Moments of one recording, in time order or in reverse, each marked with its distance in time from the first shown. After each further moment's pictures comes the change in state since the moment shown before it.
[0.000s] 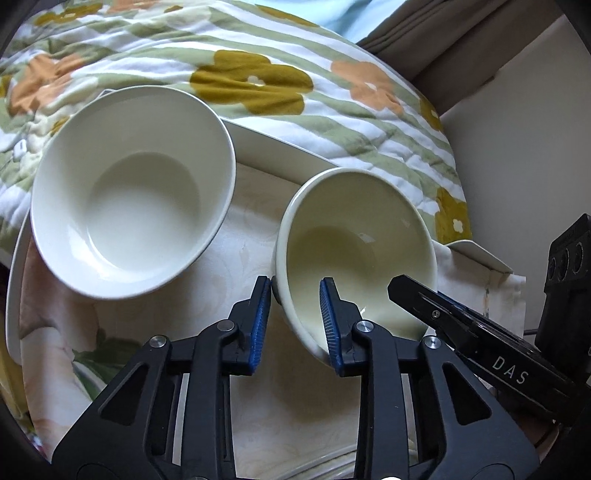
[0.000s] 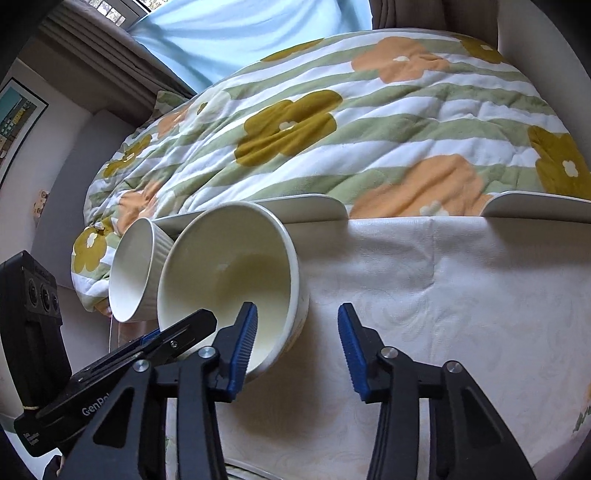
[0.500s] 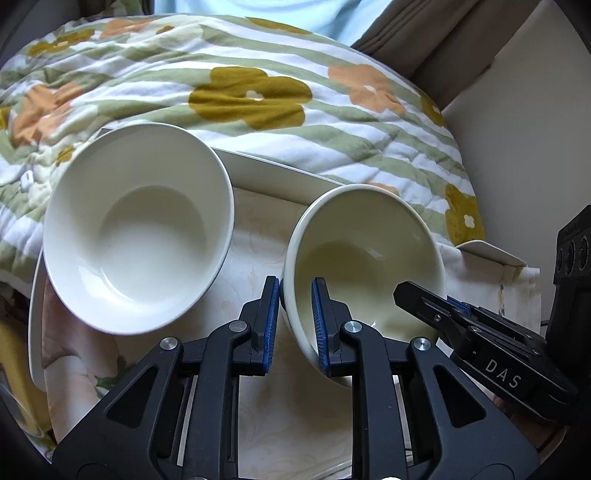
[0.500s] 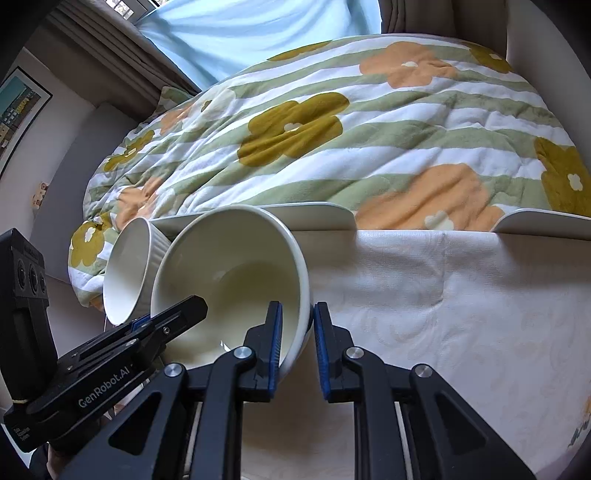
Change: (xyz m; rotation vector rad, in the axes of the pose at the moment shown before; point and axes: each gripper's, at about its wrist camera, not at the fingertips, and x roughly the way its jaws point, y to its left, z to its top) left arm -0.006 -0.007 0.010 0.076 -0.029 0.051; right arm 0.005 0.008 0.003 -0.040 -0.011 -0.012
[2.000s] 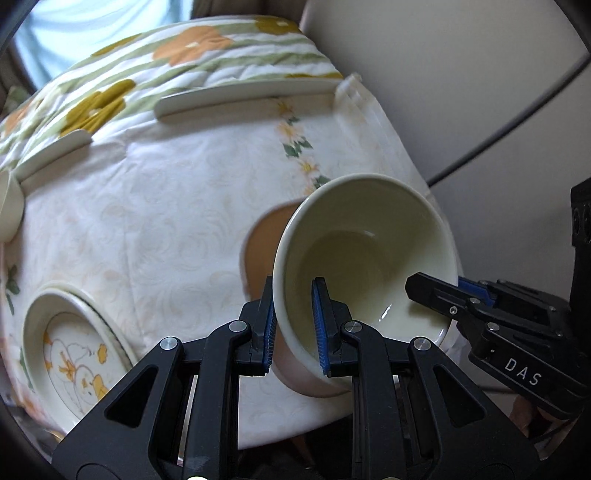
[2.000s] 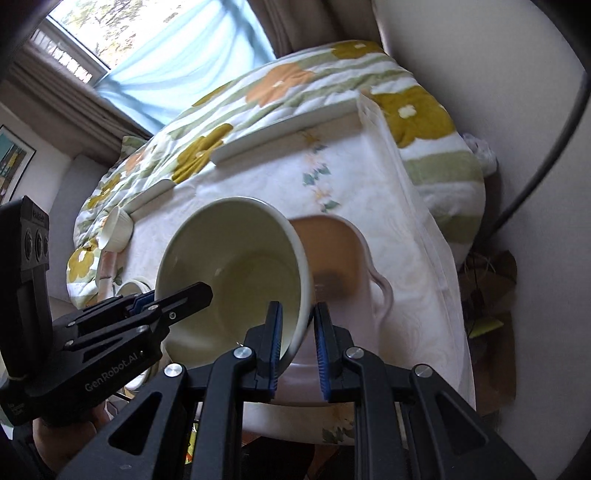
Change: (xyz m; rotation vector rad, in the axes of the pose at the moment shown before) left arm -0.039 -0.323 -0.212 0.463 0.161 -0.039; right arm -0.233 -0.223 -0.188 0.216 -0.076 -0.082
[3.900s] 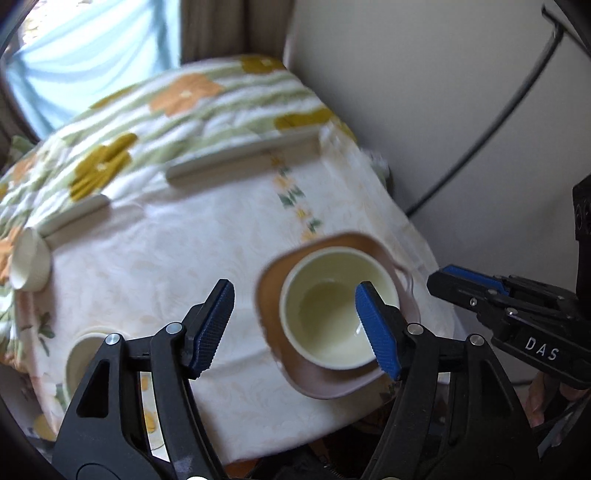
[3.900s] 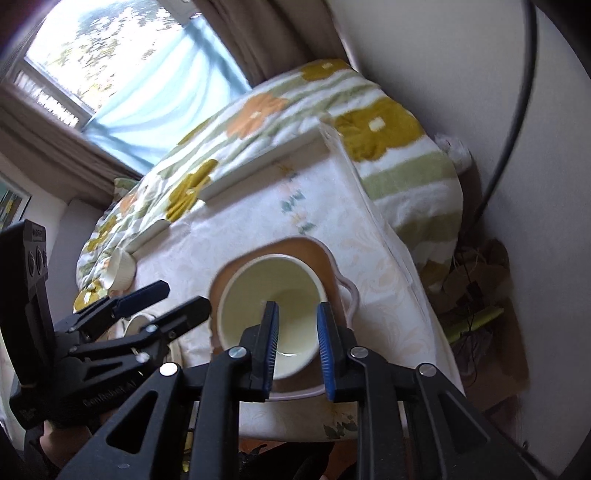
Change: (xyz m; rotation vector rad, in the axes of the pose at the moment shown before) left arm -0.069 -0.004 0.015 0.068 -0.173 0.053; right arm -0.051 -0.003 0.000 0.040 -0.134 0.026
